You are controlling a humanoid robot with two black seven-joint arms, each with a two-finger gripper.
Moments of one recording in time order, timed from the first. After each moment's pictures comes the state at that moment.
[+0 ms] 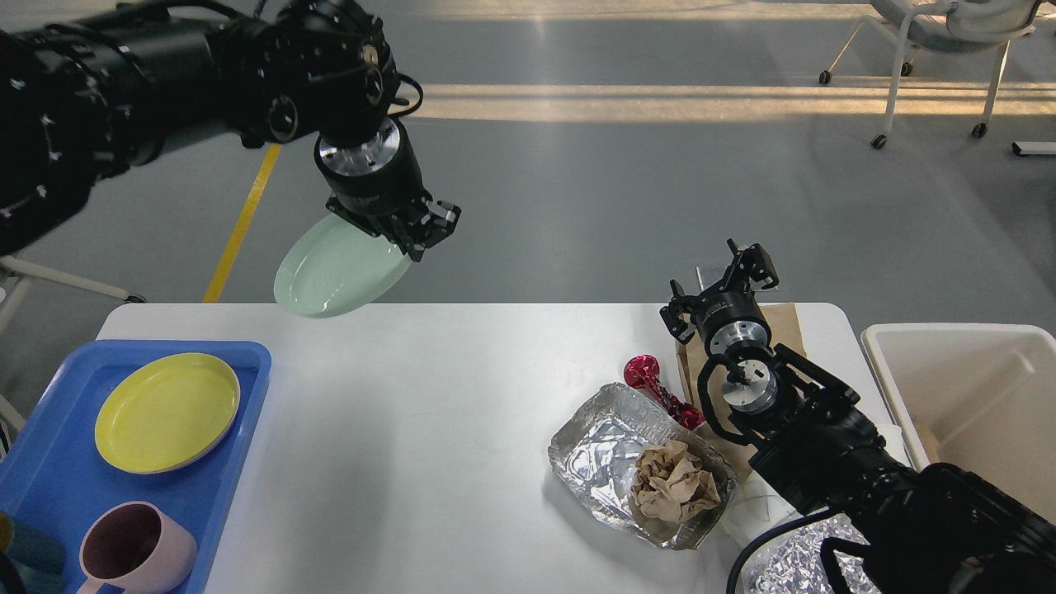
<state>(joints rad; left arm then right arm) -2.05 0.07 1.02 -0.73 0.15 -0.96 0.08 0.77 0.06 0.77 0.30 0.12 0.11 0.34</state>
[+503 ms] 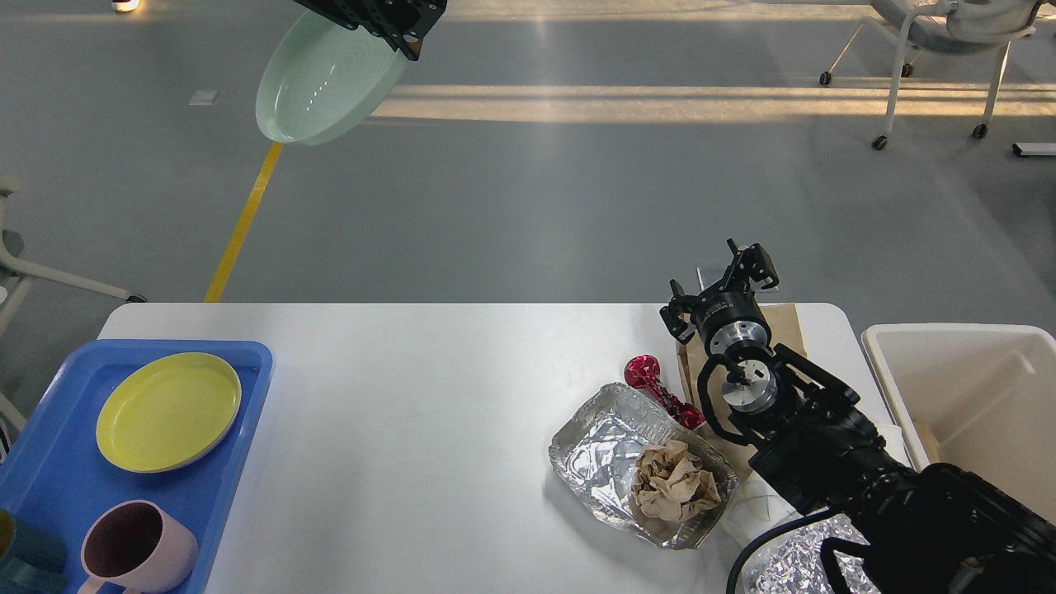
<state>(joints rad) -2.34 0.19 1.01 -0.79 0.12 -0.96 0.08 0.77 0.06 0.77 0.30 0.12 0.11 0.34</state>
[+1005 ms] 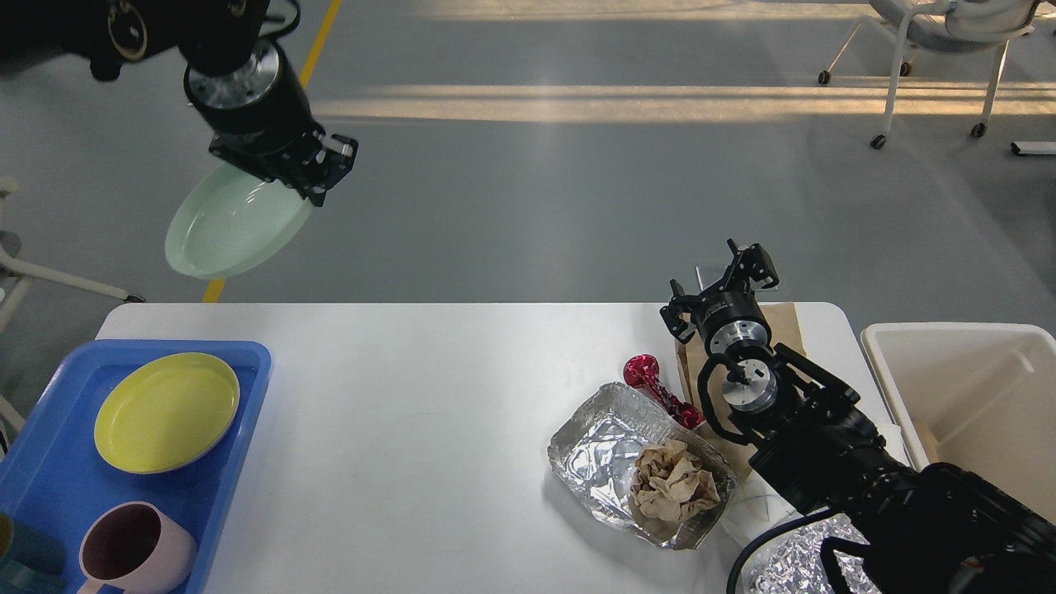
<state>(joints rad) -1.95 0.24 1.15 -0.77 0.19 -0.96 0.09 0.77 0.06 0.77 0.30 0.12 0.11 0.34</state>
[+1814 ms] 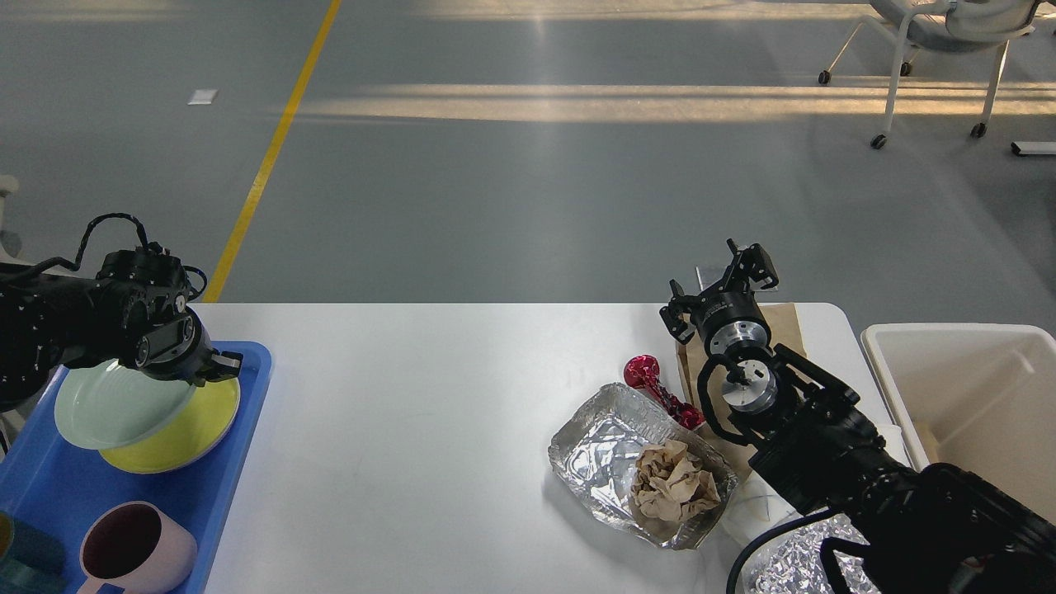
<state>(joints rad) -1.33 0.30 1.19 -0.58 0.36 -0.50 0.09 0.77 0.06 0.77 0.30 0.12 0.11 0.34</state>
